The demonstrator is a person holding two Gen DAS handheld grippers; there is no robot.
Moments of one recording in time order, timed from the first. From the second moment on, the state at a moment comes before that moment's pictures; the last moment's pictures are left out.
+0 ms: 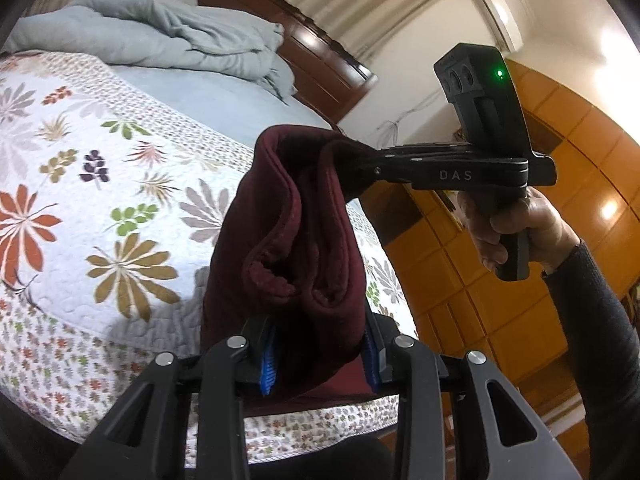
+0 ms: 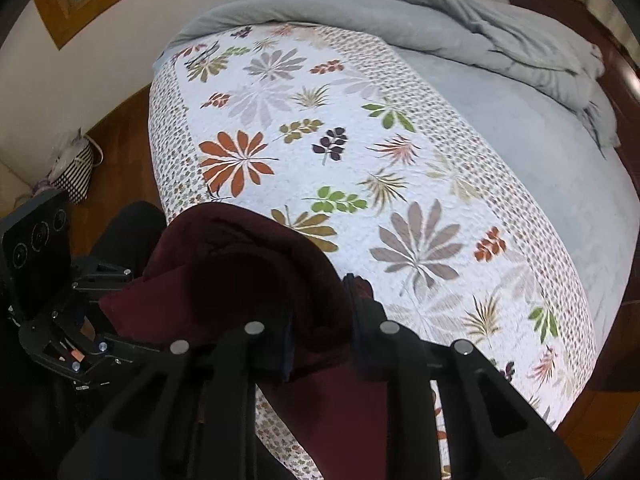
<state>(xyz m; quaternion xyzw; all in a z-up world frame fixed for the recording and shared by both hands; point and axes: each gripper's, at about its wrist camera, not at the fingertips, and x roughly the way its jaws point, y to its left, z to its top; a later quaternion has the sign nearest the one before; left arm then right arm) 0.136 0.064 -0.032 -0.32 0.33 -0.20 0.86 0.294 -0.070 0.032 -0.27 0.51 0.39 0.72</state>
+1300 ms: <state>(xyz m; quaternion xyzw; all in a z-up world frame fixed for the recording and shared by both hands) 0.156 -0.091 -0.033 -0.24 0.38 -0.29 0.84 0.261 -0.238 0.011 -0.23 0.51 0.32 0.77</state>
